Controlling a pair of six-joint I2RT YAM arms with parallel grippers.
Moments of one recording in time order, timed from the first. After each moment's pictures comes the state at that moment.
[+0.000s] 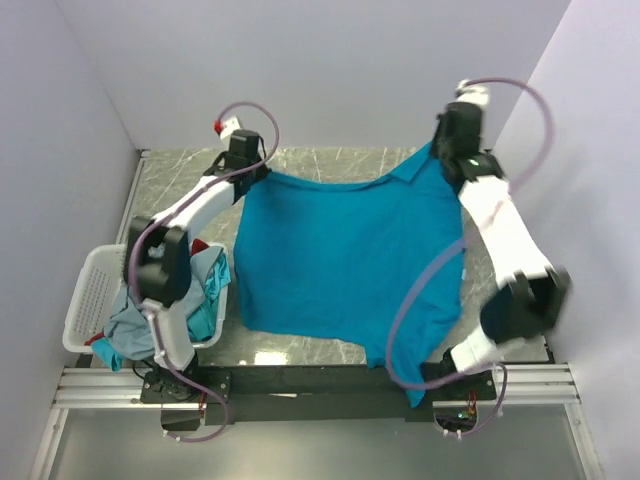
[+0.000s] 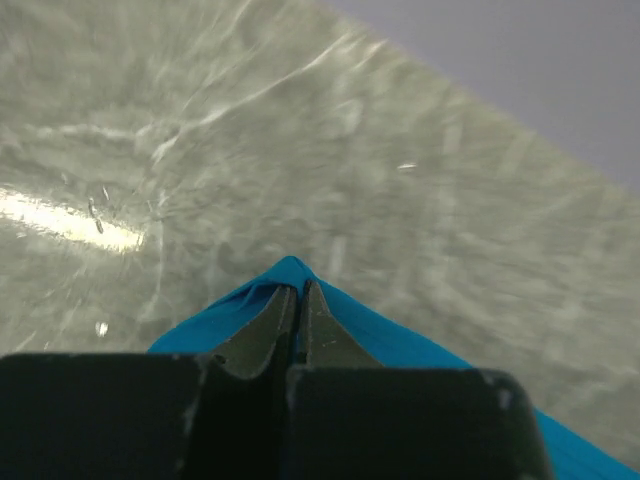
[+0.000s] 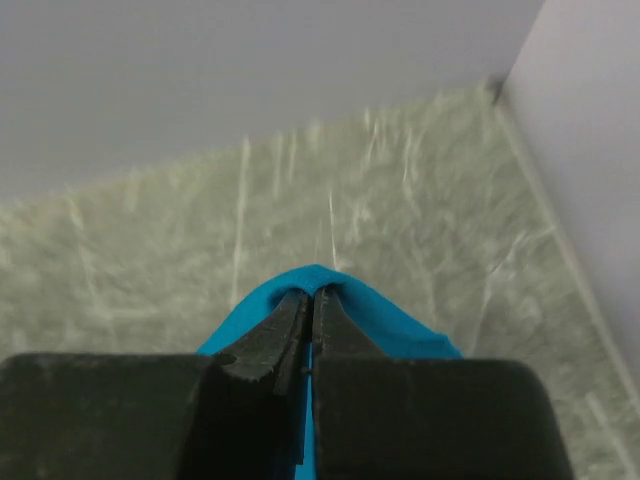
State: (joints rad) left arm -0.34 1.84 1.52 -0.18 -0.30 -0.69; right arm 0.14 1.50 1.58 -0.39 0.36 0.20
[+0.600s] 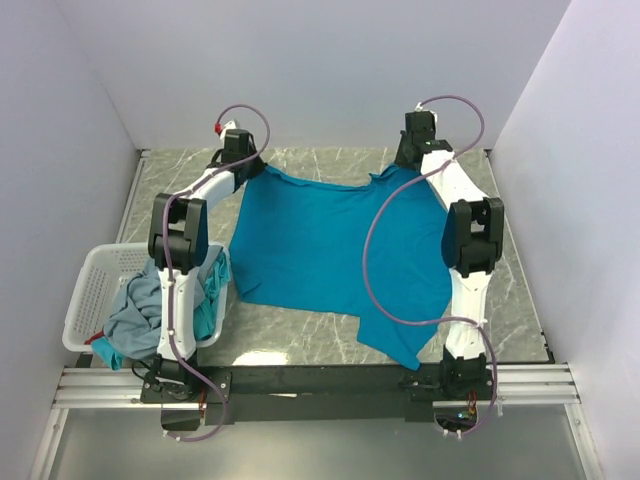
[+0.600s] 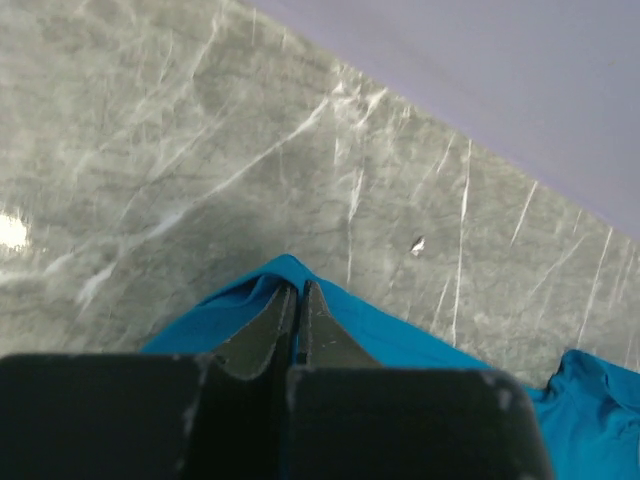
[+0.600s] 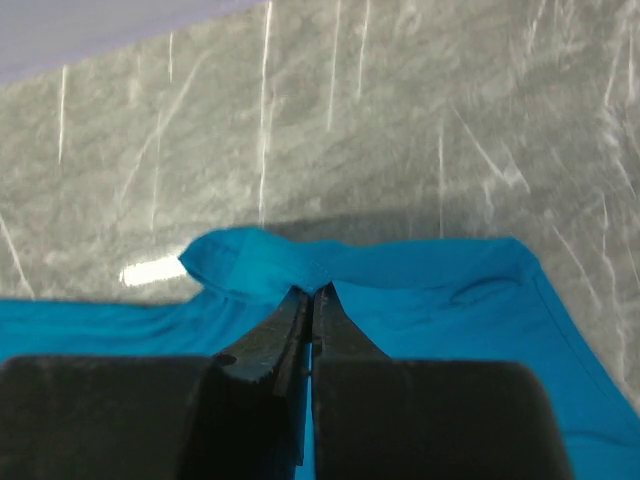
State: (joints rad) left arm -0.19 2.30 1.81 -0.06 -0.04 -0.71; right arm 0.13 2.22 1.98 -0.48 0.18 0.33
